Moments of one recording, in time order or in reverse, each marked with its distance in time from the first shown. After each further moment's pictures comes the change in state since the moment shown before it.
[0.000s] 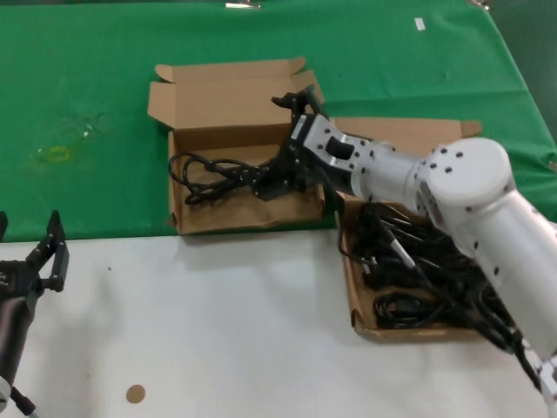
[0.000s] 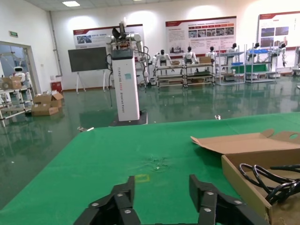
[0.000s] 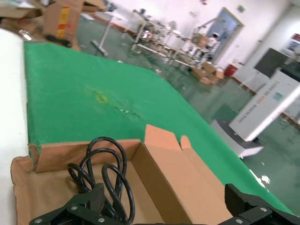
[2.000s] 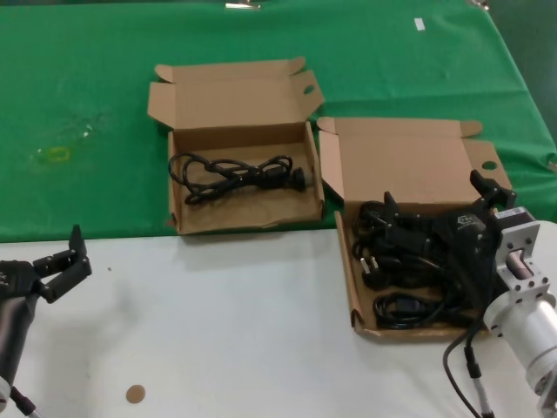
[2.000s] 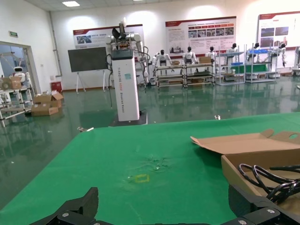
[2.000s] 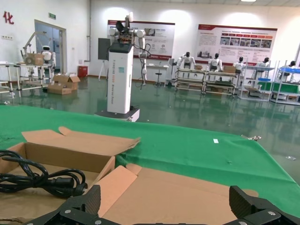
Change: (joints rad) left arm 0.000 0.000 0.000 0.000 0.000 0.000 0.000; right arm -0.858 0.124 0.337 0.798 0.286 0.518 0.282
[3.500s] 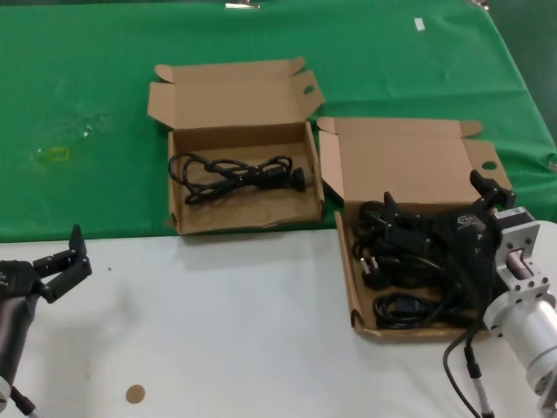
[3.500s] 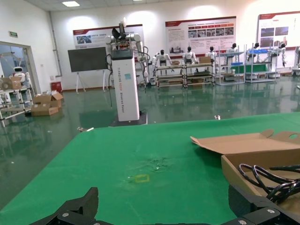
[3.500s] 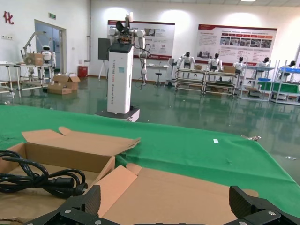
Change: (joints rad) left arm 0.000 0.000 0.000 0.000 0.000 0.000 0.000; right arm 0.000 0.000 0.000 0.000 0.000 0.000 0.000
